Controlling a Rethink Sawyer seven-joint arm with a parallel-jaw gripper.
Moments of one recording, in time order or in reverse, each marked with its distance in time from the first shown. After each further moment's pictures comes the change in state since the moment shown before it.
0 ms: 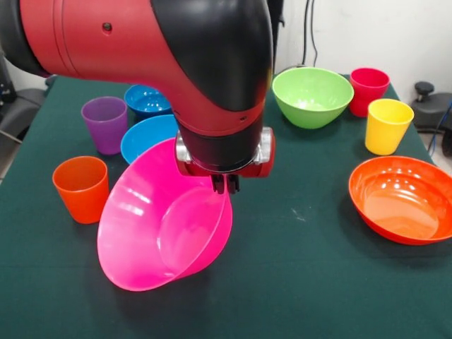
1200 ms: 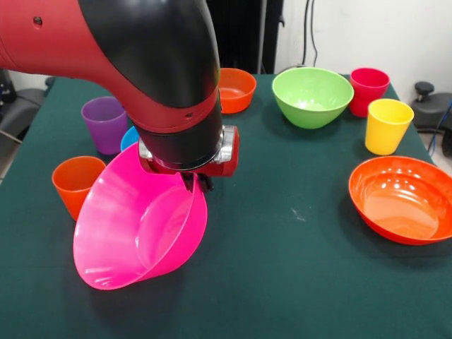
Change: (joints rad) arm -0.050 0.001 0.000 0.000 0.016 0.000 0.000
